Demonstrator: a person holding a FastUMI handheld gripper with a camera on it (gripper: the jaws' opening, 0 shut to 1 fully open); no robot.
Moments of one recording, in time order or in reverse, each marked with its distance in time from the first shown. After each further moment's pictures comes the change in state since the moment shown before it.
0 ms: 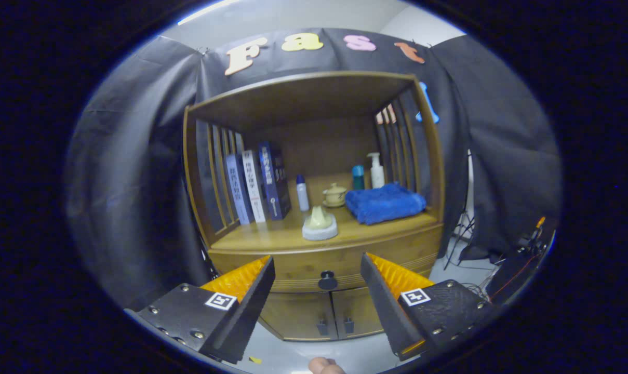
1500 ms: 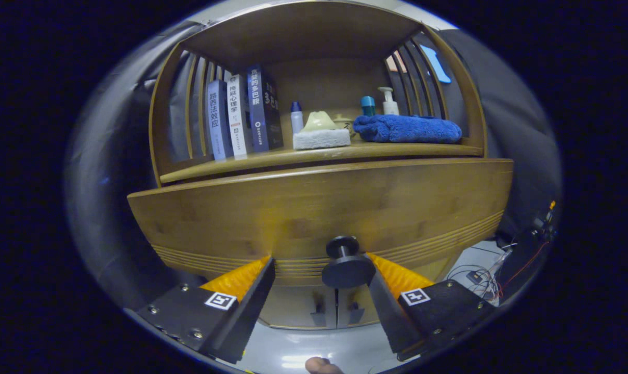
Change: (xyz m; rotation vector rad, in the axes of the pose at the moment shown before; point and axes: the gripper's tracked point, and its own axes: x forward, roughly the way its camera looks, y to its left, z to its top) arm 0.146 -0.002 -0.191 -0.058 0.218 -0.014
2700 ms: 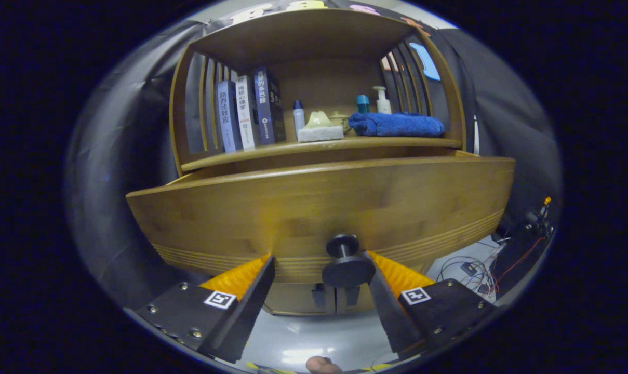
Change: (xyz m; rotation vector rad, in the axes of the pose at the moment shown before) arm -0.055 -0.003 -0.017 0.005 0.040 -0.005
